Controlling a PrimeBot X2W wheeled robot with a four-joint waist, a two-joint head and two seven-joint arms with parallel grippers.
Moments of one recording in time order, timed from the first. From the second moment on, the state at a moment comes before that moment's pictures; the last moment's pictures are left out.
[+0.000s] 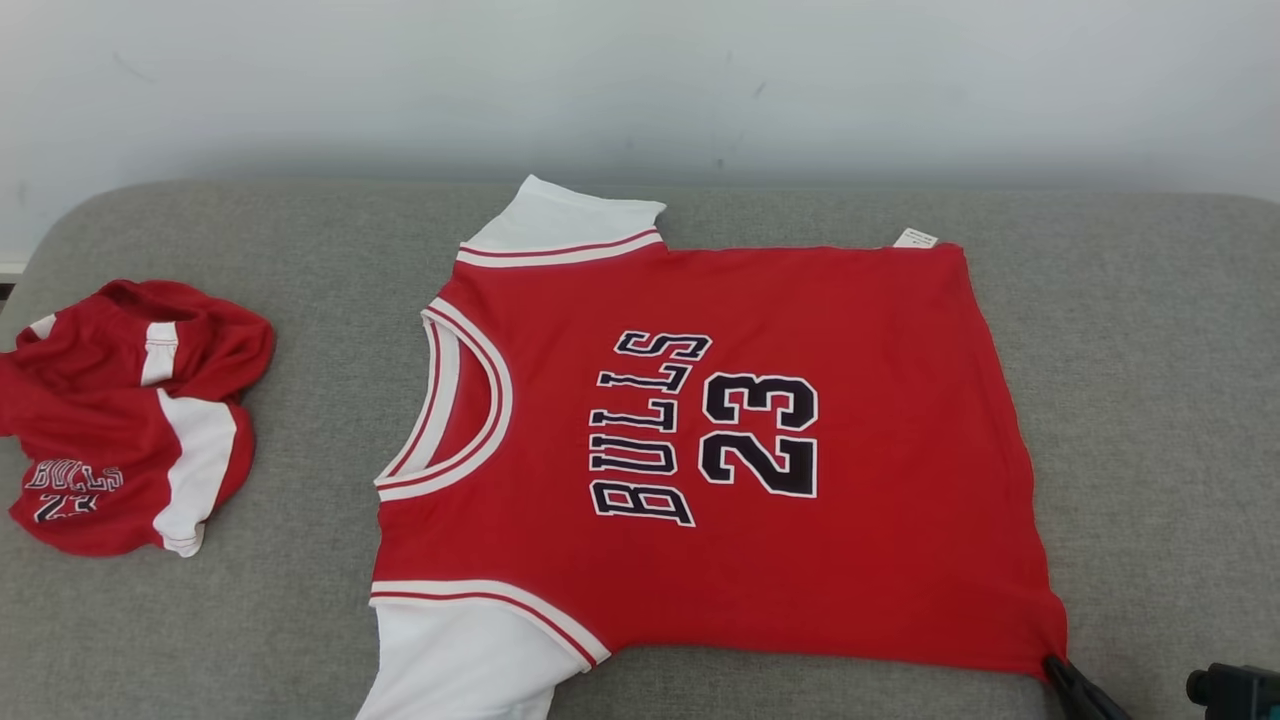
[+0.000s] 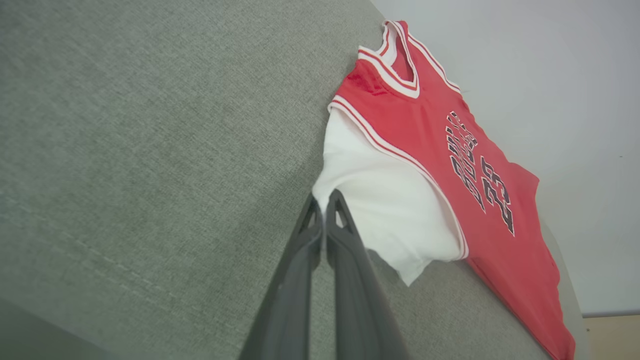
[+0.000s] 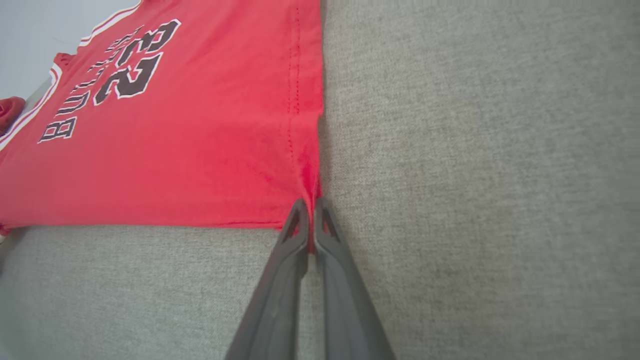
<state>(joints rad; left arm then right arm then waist) 0.23 0.24 -0.30 0.03 -1.02 0.11 -0.26 0.03 -0.55 0.38 0.37 0.94 0.13 -0.13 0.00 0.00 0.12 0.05</state>
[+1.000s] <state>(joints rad) -0.52 0.32 -0.34 0.46 -0.92 -0.07 0.00 -0.41 -0.39 0.28 0.48 0.84 0.13 0.16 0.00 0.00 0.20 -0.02</state>
